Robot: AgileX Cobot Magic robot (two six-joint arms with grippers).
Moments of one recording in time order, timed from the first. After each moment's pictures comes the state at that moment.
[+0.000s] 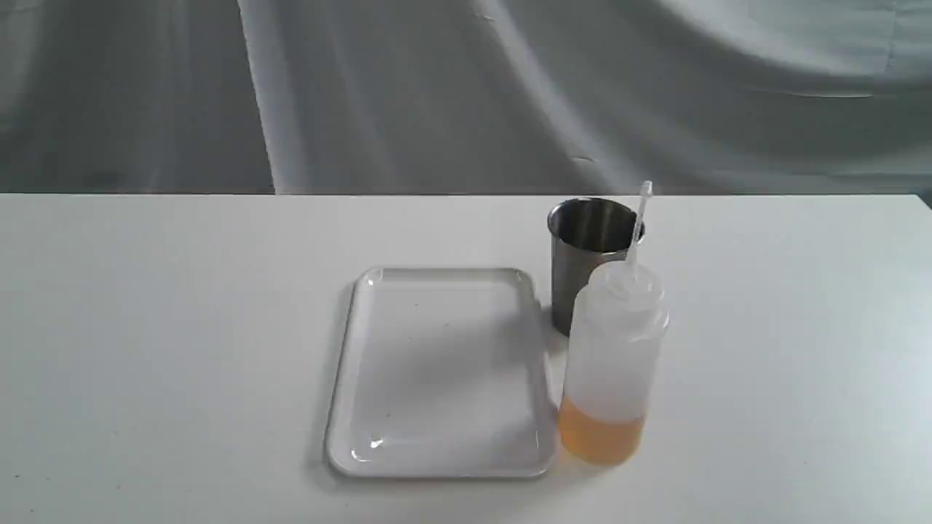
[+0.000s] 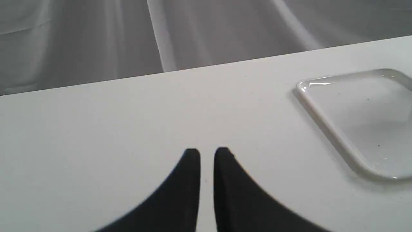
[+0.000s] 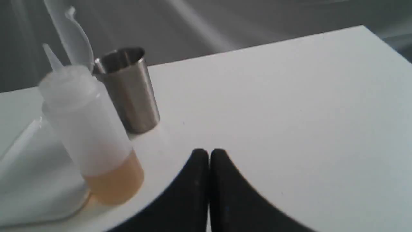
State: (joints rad) left arm -0.07 0.00 0.00 0.04 0.29 0.06; right arm -0.14 0.01 -0.11 0.06 0.42 0.13
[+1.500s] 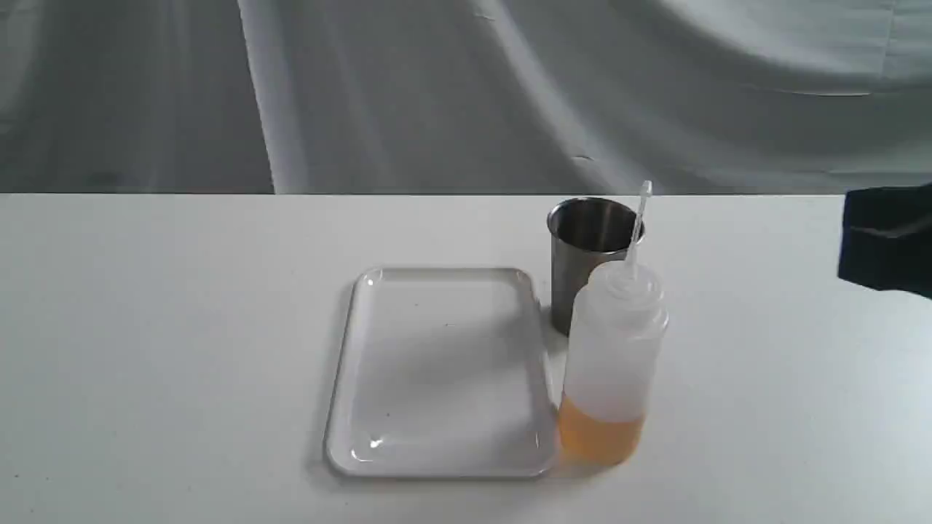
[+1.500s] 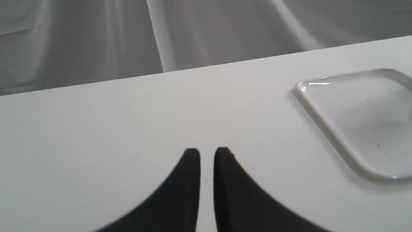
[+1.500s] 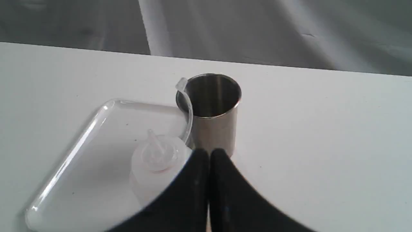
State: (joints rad) left arm -0.07 0.00 0.00 0.04 0.29 0.06; right arm 0.16 0.93 -0.69 -0.03 0.28 0.13
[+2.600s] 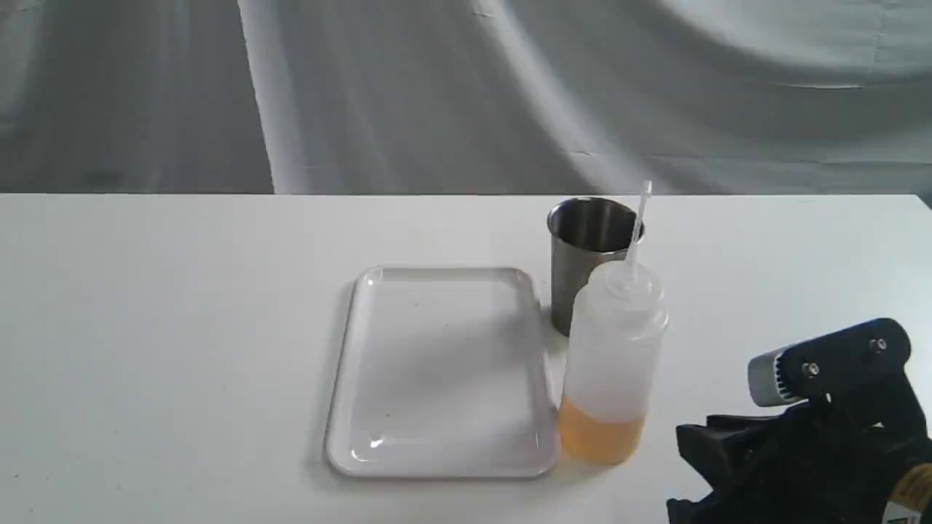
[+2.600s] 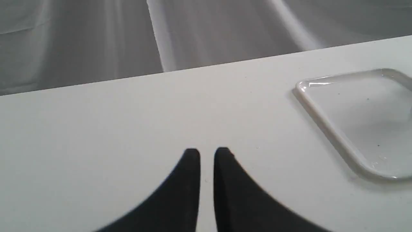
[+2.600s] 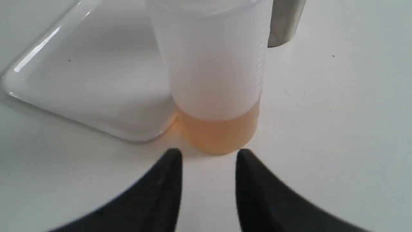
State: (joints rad) left arm -0.07 0.00 0.00 0.04 0.29 0.06; right arm 0.29 1.31 -0.31 0.01 -0.31 0.07
